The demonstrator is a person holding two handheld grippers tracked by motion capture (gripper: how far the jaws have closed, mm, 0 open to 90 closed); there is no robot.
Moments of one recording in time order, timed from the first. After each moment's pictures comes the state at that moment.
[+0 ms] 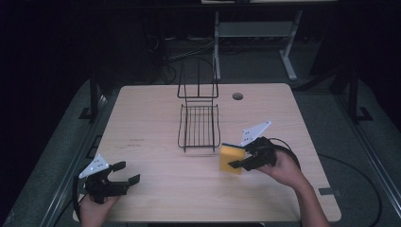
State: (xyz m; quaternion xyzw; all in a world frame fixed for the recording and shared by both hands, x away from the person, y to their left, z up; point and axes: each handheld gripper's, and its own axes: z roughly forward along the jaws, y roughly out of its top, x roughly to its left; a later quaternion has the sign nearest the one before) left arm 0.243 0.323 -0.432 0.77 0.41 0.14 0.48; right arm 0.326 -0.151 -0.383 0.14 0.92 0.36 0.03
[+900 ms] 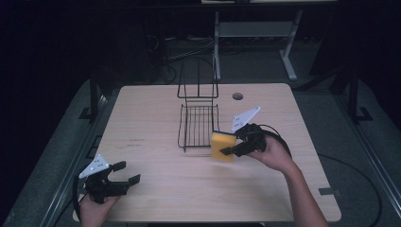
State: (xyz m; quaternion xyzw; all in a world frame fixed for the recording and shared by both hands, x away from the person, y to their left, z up) left arm 0.243 0.323 -0.432 0.77 0.40 0.14 0.48; right arm 0.362 -0.129 -0.370 0.13 0.92 0.37 0.03
